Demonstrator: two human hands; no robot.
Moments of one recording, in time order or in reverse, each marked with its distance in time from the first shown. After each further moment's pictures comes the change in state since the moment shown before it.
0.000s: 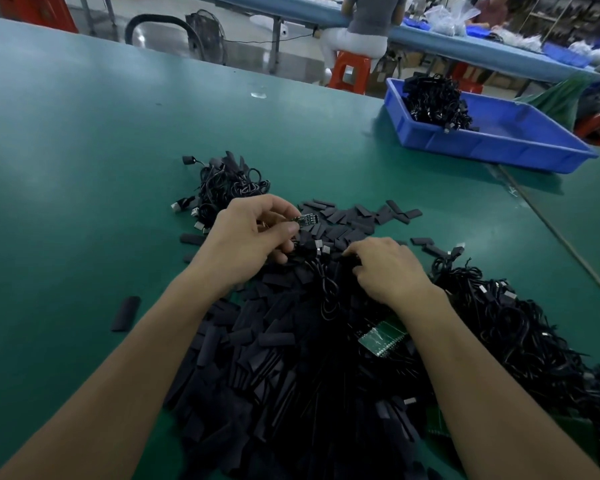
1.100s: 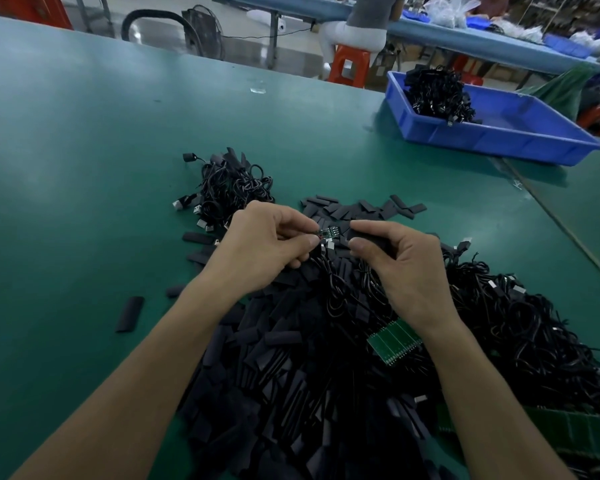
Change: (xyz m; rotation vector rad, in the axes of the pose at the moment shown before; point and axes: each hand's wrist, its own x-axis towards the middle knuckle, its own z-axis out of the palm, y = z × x) left_hand -0.003 0.000 0.012 0.088 -0.034 0.016; right_hand -0.044 -0.011 0.001 1.082 0.507 -0.154
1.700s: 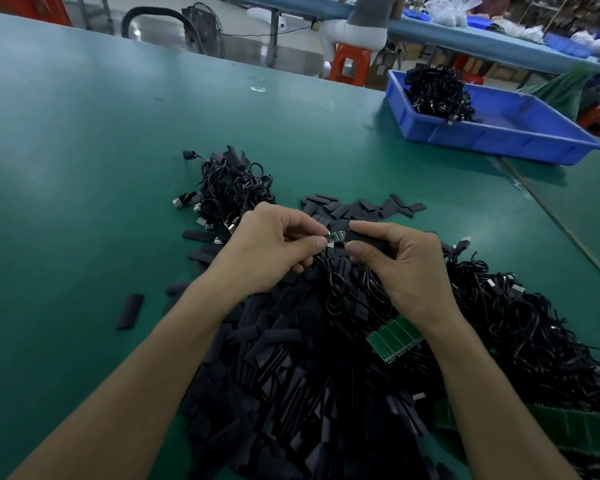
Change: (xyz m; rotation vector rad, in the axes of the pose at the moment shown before) left_hand -0.003 0.007 0.004 0.009 -0.065 0.006; right_hand 0.000 -0.001 -0.004 0.036 -0.050 0.009
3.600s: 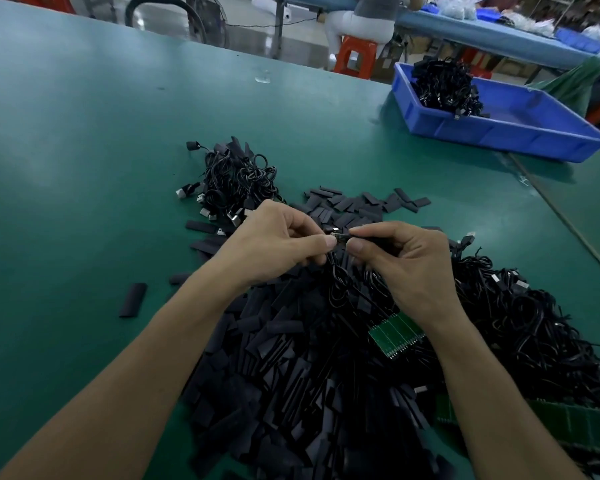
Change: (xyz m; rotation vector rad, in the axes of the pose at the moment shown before) left_hand -0.007 0.009 -0.001 -0.027 -0.090 -0.107; right_hand -0.005 0.007 0.003 0.130 -0.011 -0.103
